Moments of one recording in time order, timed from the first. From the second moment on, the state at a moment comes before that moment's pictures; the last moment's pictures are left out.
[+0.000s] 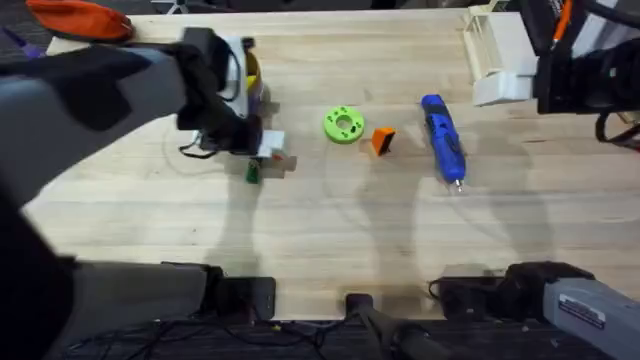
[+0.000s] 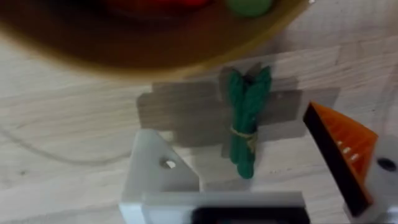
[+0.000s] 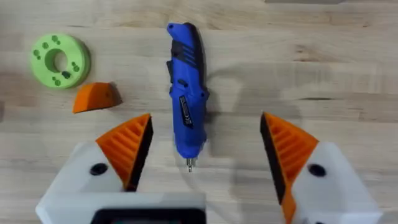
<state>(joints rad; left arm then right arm) -0.07 1.54 0.92 -0.81 0.13 0.00 0.00 1.13 1.13 -1.04 -0.03 0.00</state>
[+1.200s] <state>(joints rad) -0.11 1.60 0.93 -0.80 0.13 0.01 0.00 1.13 1.13 -1.05 -0.03 0.00</state>
